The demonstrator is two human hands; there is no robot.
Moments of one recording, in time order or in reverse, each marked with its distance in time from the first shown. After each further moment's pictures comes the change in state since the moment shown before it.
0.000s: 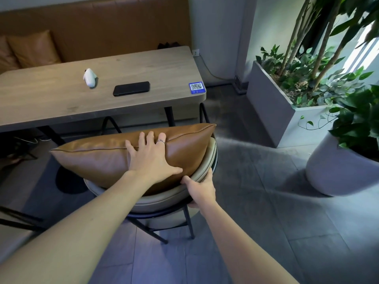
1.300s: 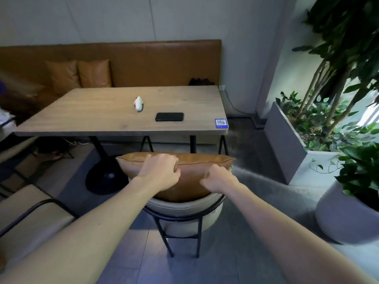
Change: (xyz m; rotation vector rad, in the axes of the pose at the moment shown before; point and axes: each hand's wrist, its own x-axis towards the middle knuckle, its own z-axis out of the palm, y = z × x) left_hand -0.089 -0.047 -0.132 -0.101 0.018 0.035; right_hand -0.120 -0.118 -0.028 -1.104 -0.102 -0.572
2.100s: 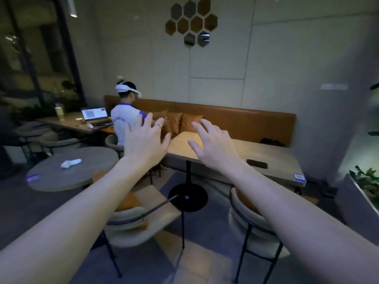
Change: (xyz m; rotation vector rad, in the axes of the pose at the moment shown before) left_hand -0.461 -0.285 -0.311 0.238 0.713 -0.455; right_hand -0.403 -0.441 0.021 -0.276 0.738 -0.985
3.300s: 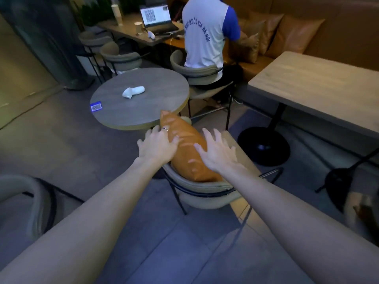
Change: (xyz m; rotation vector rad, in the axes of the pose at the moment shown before) left_hand -0.005 -0.360 0.365 -0.127 -0.669 -0.577; right_hand 0.154 -0.202 0.511 0.354 -0.777 0.220
